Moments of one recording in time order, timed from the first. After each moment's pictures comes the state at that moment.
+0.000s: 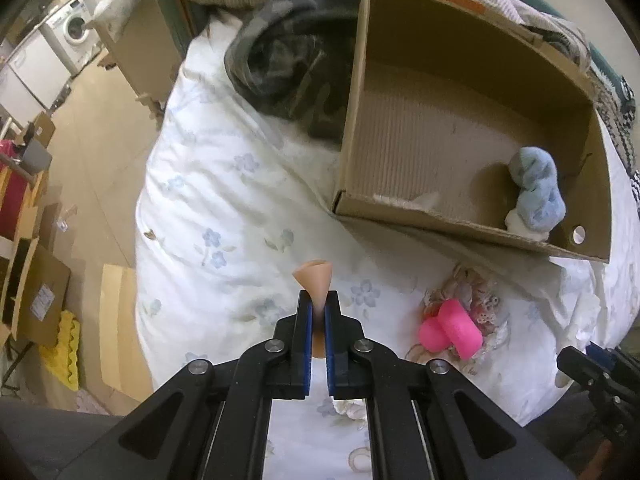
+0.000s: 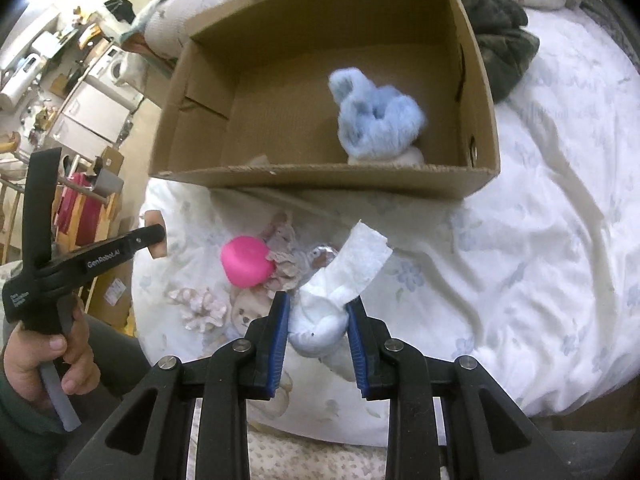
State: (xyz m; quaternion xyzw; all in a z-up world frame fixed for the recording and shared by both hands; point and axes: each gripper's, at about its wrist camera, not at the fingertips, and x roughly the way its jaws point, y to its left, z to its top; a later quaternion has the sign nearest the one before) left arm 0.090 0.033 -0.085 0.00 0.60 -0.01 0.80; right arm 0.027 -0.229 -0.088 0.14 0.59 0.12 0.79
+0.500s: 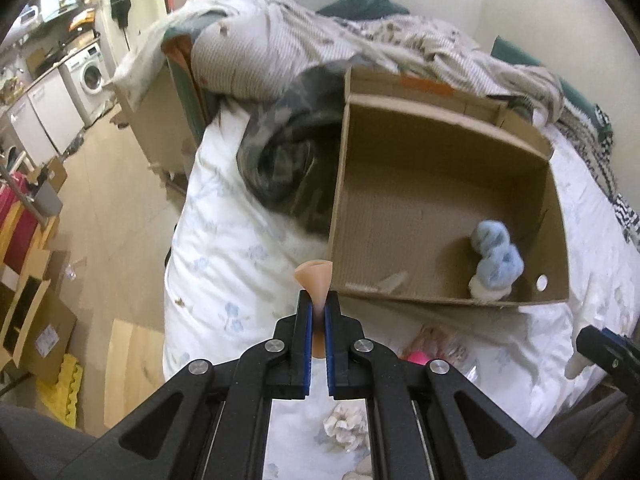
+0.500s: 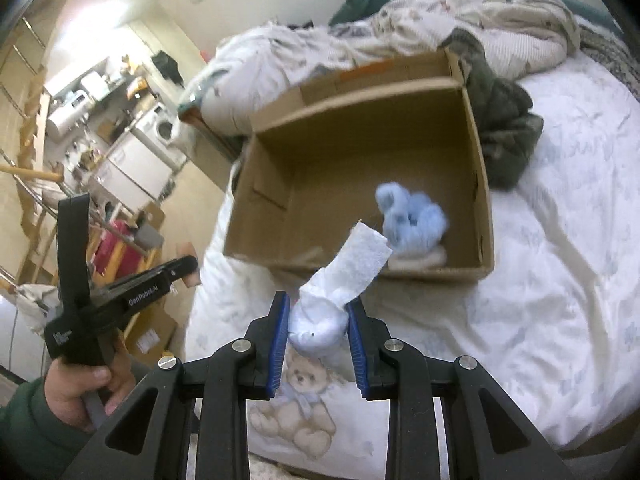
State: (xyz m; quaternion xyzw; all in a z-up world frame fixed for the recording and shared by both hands) left arm 0.076 0.030 -0.017 0.00 0.48 -0.02 0.88; right arm 0.014 -0.243 -0.027 0.18 0.45 0.15 0.86
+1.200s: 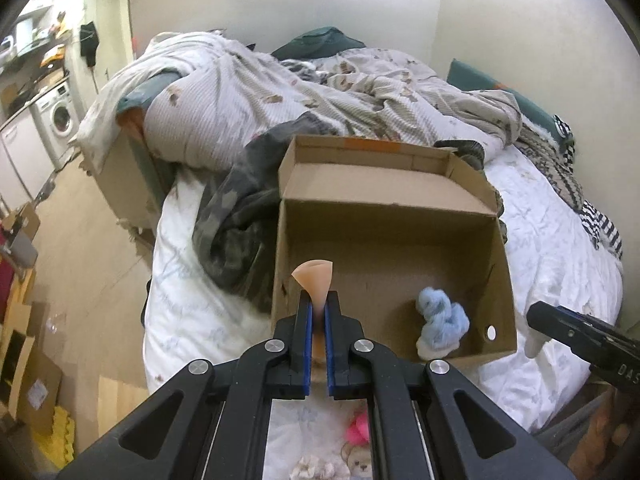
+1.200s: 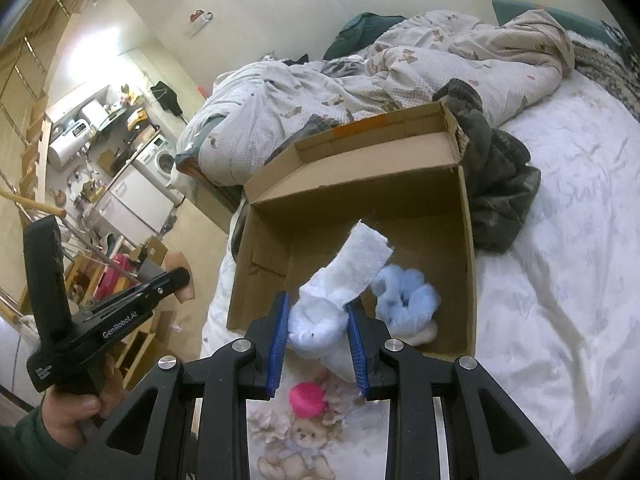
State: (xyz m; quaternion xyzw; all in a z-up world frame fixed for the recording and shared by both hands) left arm 0.116 -0.007 0.037 0.01 0.43 -0.09 0.90; right arm 0.064 -0.264 0.011 0.20 0.41 0.14 0.88
